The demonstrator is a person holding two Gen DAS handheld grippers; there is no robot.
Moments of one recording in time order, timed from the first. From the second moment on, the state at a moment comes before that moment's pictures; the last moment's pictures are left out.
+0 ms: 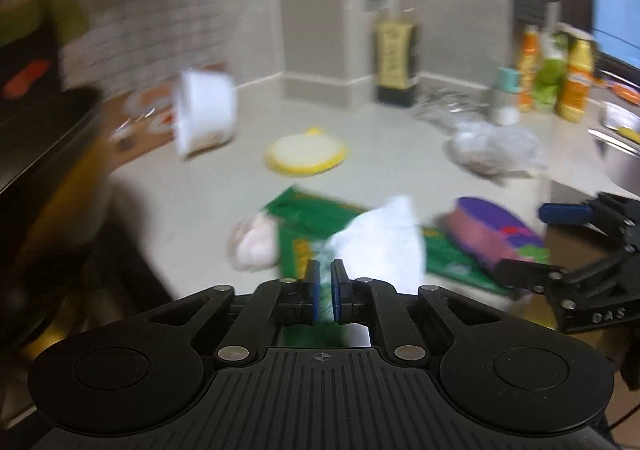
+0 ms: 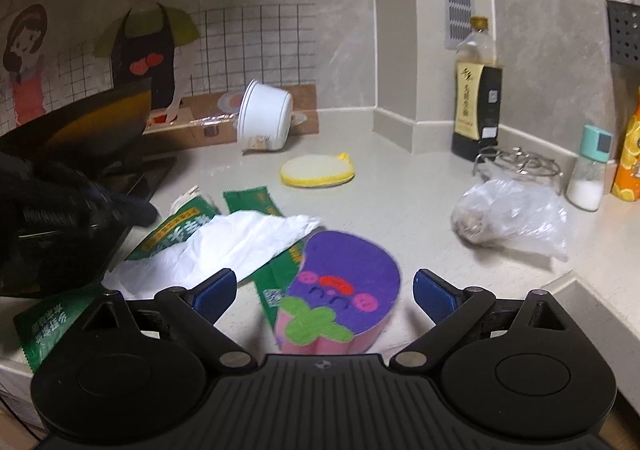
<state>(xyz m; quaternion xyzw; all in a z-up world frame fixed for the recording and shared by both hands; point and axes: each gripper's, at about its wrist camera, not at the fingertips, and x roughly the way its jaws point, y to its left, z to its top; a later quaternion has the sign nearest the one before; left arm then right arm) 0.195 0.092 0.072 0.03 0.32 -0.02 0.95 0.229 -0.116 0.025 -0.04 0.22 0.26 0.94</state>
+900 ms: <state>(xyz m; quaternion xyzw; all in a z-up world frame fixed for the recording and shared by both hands) 0.177 0.072 0.037 0.05 0.40 -0.13 0.91 0.226 -0.114 0.008 -0.02 0.24 0.26 0.93</state>
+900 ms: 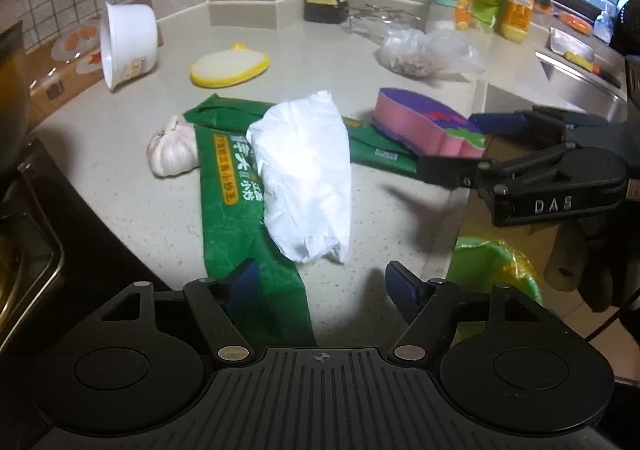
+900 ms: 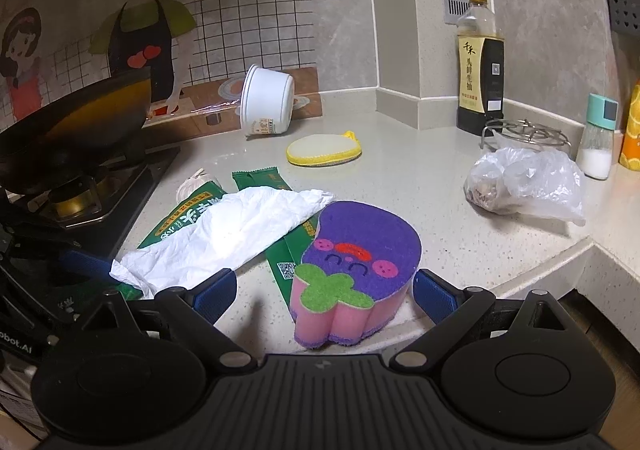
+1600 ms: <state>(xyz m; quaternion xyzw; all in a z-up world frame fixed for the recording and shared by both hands) 0.238 0.099 0.027 0.01 0.39 -0.04 0.92 0.215 -0.124 0.011 -0.02 0.21 0.24 0.95</state>
